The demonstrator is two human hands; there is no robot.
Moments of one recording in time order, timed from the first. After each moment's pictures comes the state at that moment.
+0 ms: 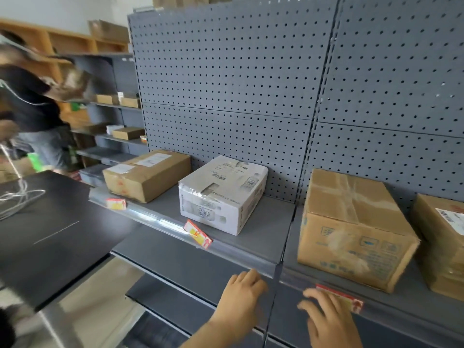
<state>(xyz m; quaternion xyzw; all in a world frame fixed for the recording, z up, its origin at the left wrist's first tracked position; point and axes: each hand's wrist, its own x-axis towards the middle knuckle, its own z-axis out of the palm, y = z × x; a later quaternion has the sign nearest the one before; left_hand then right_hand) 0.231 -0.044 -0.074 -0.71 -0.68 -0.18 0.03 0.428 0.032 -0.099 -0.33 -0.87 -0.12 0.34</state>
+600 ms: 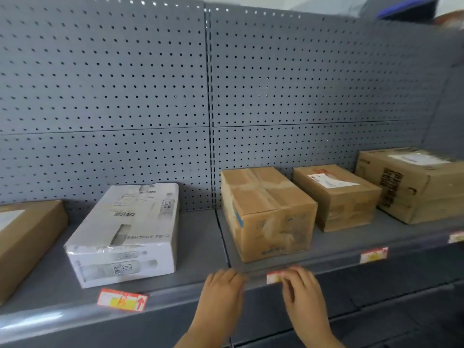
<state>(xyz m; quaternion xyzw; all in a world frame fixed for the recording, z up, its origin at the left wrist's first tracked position) 0.215 0.016 -0.043 -0.84 -0.49 -0.22 0.00 0.418 0.015 -0.095 -0.63 -0.68 -0.02 0.38</state>
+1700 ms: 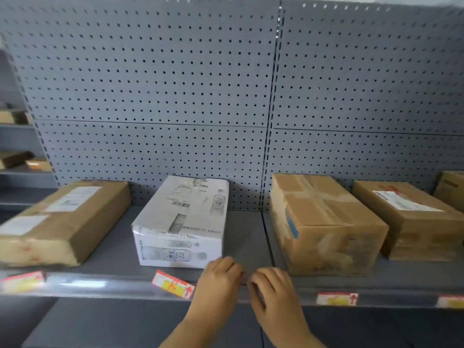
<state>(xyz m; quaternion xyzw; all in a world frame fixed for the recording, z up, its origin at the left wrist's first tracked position) 0.137 0.019 -0.027 -0.78 -0.55 -0.29 0.06 0.288 0.033 -0.059 -0.40 -0.81 -0.06 0.43</state>
